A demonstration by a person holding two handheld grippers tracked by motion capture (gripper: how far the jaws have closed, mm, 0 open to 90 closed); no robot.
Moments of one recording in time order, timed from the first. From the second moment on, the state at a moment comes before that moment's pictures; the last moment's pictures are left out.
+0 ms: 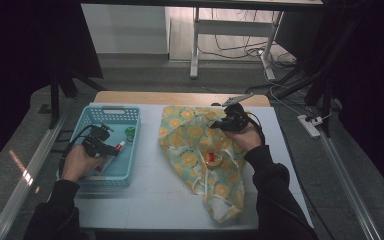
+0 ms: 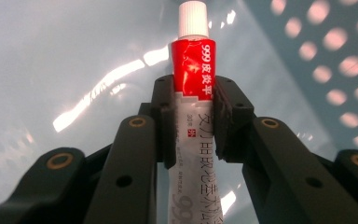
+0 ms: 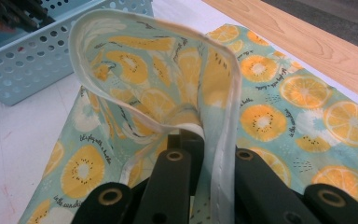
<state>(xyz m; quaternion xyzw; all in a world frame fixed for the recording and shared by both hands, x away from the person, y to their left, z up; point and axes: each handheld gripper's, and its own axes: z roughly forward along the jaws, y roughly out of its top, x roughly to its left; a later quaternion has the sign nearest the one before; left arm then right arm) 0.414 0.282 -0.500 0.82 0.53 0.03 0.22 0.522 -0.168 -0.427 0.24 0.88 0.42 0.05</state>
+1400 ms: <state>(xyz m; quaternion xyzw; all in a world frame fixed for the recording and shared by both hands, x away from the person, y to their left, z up) 0.405 0.118 -0.412 0.88 0.36 0.01 0.30 0.522 -0.166 -0.426 0.24 0.87 0.42 0.05</state>
